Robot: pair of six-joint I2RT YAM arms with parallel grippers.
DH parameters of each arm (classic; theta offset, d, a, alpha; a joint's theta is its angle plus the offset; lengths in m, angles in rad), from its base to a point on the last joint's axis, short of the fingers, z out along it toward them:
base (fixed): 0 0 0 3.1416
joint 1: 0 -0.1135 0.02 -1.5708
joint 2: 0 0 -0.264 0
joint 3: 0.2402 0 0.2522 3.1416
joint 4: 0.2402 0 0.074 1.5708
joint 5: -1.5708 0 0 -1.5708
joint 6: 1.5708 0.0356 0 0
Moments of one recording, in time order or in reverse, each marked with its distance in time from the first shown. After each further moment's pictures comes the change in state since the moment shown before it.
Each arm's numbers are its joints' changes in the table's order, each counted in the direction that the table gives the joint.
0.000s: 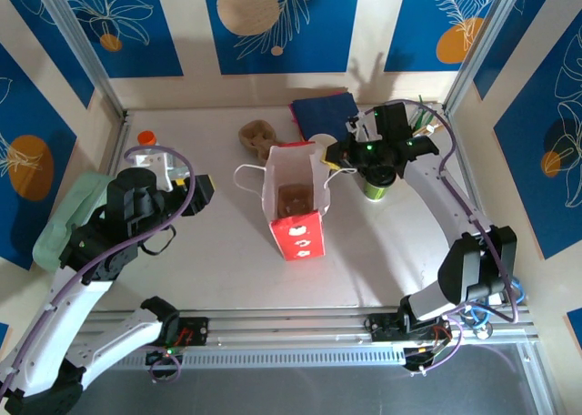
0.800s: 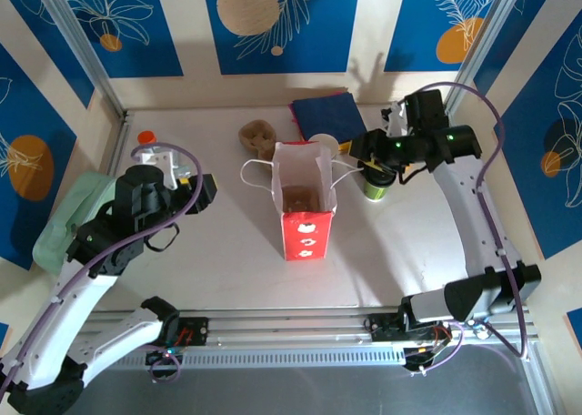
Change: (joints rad) left arm 0.000 -0.032 -0.016 -0.008 0.026 0.023; right arm 0.076 0.134 0.249 0.487 -0.338 -0.209
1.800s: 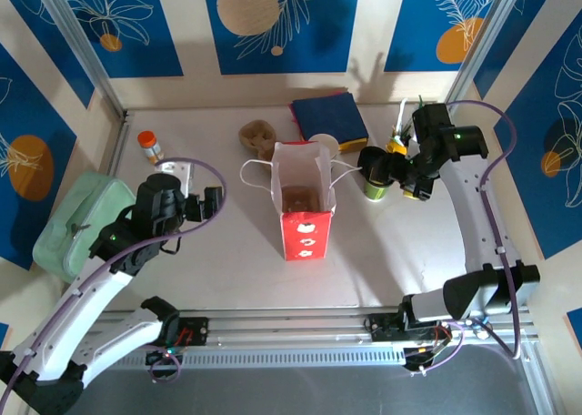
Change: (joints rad) left arm -0.003 0.012 -0.190 -0.116 0.182 0.289; right arm 0.076 -0.031 -0.024 0.285 -0.262 -0.027
